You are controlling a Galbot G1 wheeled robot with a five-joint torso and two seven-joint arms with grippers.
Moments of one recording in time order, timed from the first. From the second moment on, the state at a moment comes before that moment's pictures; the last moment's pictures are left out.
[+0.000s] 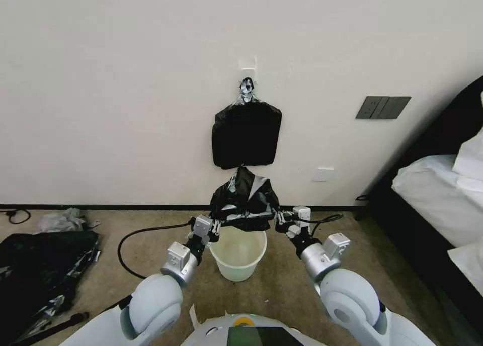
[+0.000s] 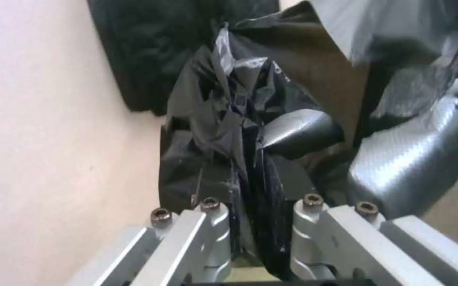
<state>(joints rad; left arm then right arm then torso) 1.33 -0.76 -0.03 -2.42 -0.46 0.31 -0.46 -1.41 0.91 0.21 2.46 0.77 -0.25 0.42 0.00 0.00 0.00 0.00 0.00</state>
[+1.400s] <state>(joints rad) 1.39 -0.70 -0.04 -2.47 -0.45 0.39 -0.55 -1.24 0.98 0.16 2.45 1.31 -0.33 0.61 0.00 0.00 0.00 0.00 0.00</state>
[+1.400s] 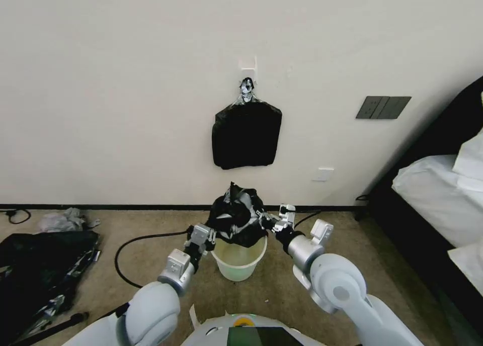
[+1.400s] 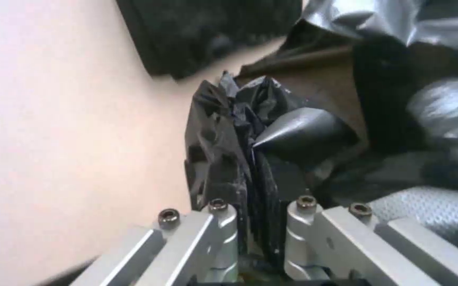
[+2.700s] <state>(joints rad) 1.50 -0.65 0.10 -2.43 -0.41 0.37 -0.68 -1.53 0.82 0.16 2.47 1.27 -0.29 0.72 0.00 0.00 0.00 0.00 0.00</state>
